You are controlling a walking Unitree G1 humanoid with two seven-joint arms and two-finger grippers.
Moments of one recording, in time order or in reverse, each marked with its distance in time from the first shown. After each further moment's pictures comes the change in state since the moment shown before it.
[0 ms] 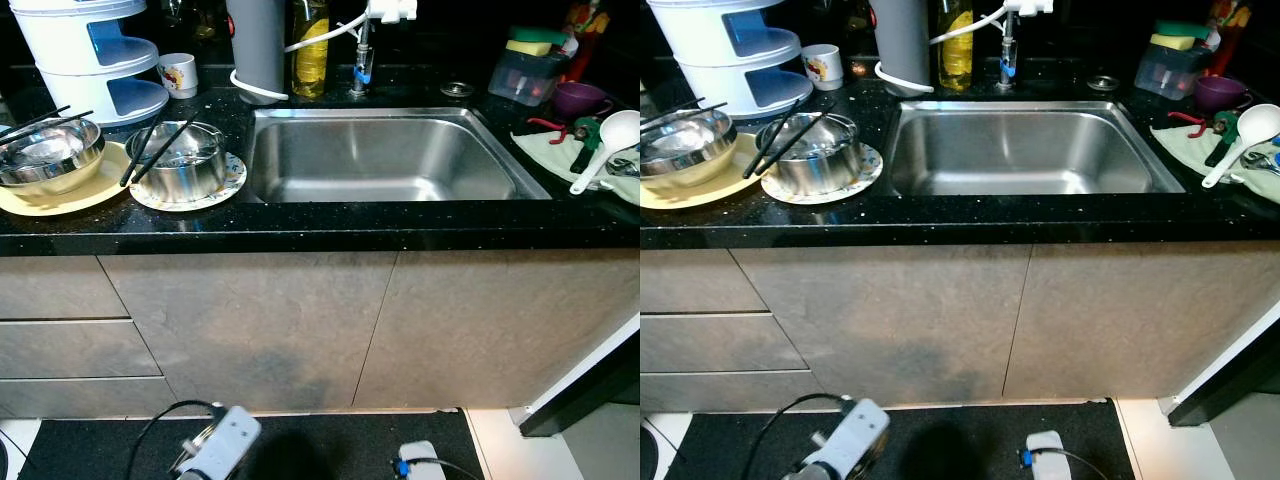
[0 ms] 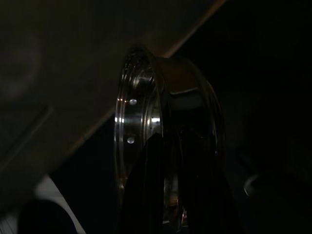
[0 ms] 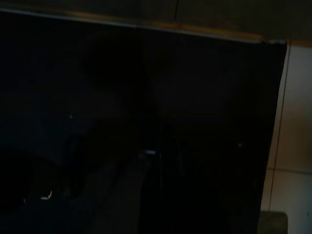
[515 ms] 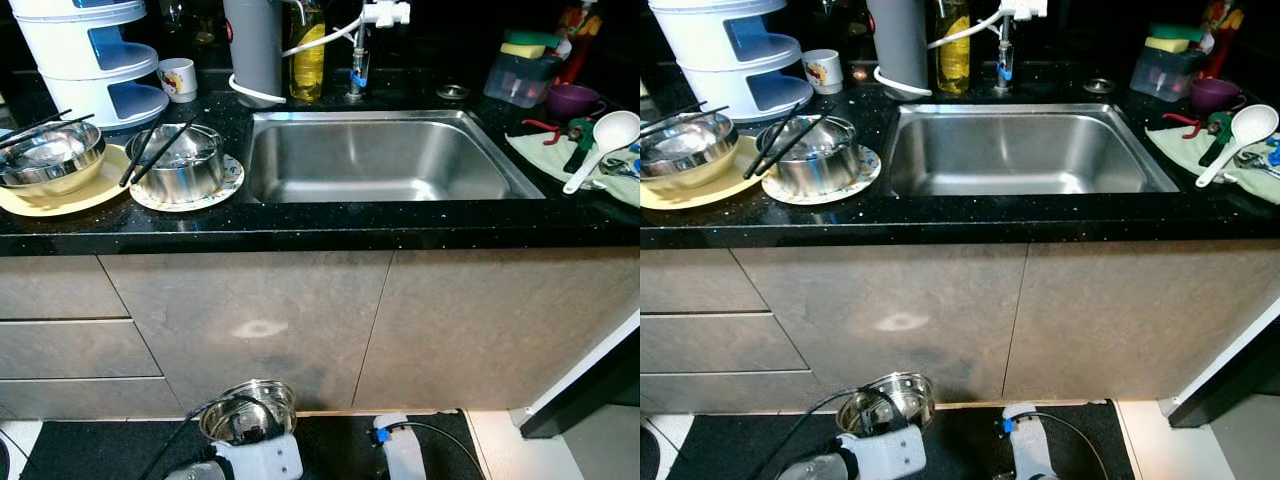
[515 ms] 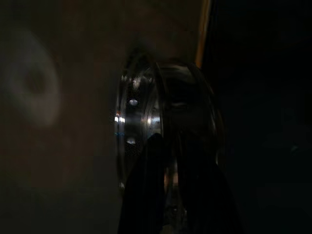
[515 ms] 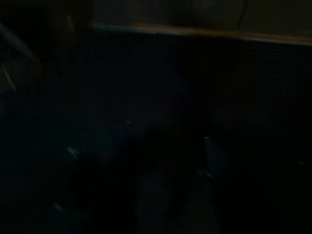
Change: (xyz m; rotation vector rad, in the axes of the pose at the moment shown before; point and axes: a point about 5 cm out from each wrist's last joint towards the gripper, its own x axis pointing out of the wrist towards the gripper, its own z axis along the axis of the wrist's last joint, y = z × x) left arm -0.008 -0.023 0.028 0.677 -0.348 -0.153; right arm 0.015 0.026 0.050 0.119 0.026 0.218
